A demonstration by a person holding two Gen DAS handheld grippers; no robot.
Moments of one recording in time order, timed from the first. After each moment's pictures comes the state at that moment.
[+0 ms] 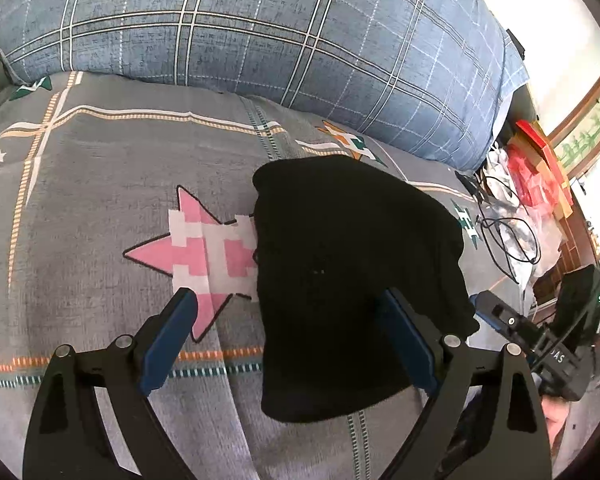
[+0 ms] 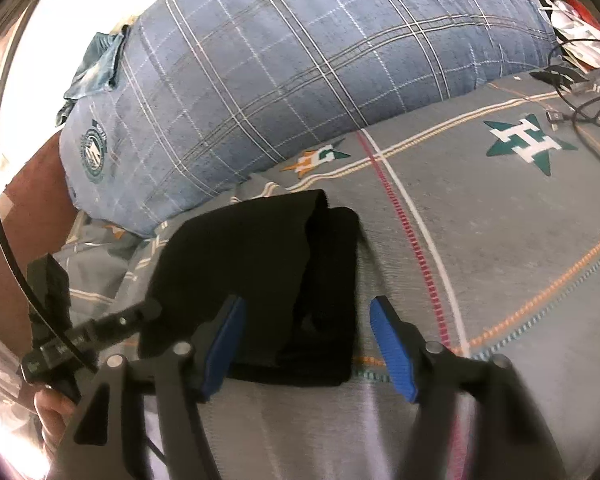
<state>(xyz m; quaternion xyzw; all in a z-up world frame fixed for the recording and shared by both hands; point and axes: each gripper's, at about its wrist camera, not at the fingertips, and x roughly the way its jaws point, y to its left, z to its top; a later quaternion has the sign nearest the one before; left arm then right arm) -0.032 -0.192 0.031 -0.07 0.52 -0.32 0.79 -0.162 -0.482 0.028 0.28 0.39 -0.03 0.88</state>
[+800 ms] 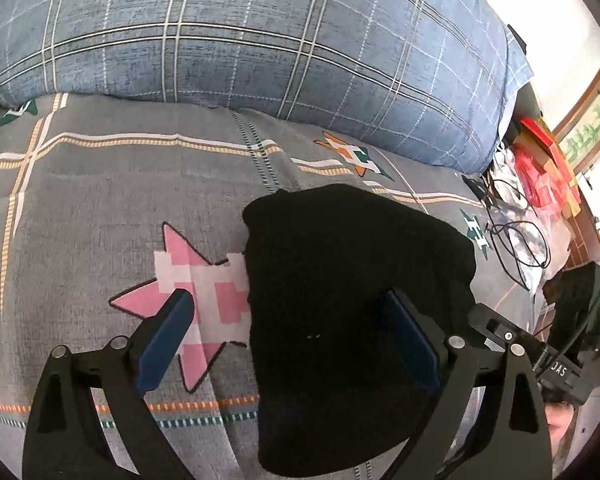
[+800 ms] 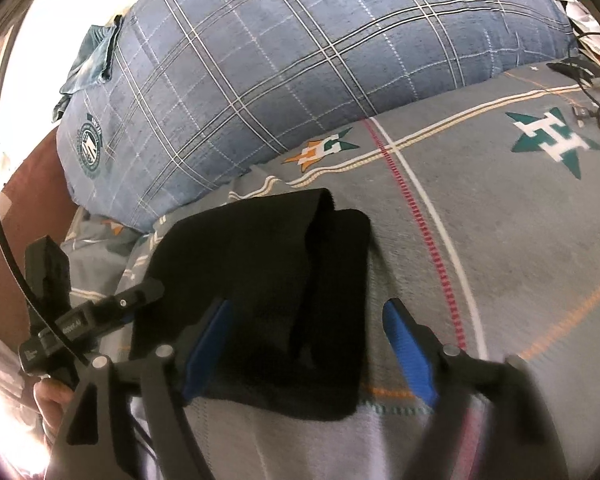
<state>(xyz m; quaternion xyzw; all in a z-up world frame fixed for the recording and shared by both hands) -0.016 -0.214 0.030 -0.05 0.50 -0.32 0.80 -0.130 -0.482 0.017 0.28 0.40 -0.01 0.87</state>
